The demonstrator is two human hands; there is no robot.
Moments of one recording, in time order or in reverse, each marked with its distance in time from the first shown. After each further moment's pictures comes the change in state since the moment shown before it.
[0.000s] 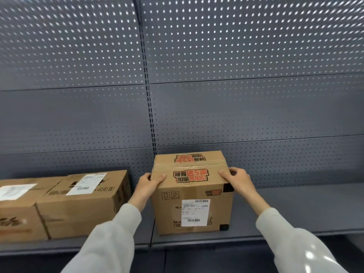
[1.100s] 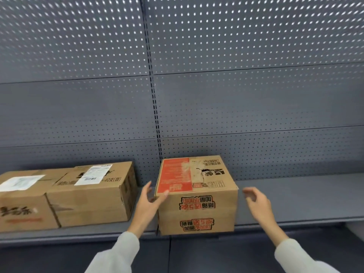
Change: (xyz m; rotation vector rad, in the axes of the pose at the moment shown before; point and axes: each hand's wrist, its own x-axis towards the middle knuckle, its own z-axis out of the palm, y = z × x) left_hand -0.051 -0.087 -0.018 -0.031 -0.028 0.105; right_hand -0.064 0.106 0.014 -0.052 0.124 -0.007
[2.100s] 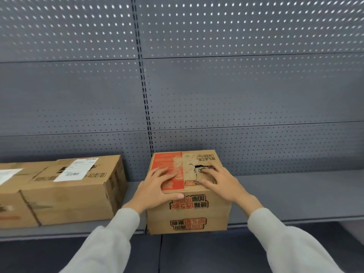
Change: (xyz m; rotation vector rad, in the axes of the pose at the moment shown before) left_hand 0.051 0.037 0.034 0.901 -0.320 0.320; right_hand 0.055 -0.072 0.036 -0.488 -0.405 -0.387
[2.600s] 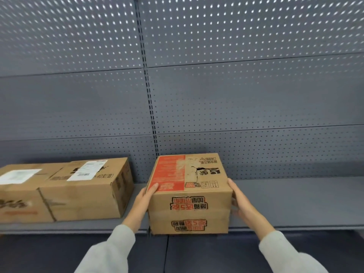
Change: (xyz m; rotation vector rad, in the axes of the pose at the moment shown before) left_hand -0.036 -0.009 0.027 -1.098 0.207 -0.558; right_hand -0.039 0.037 0.025 1.255 0.008 0.539
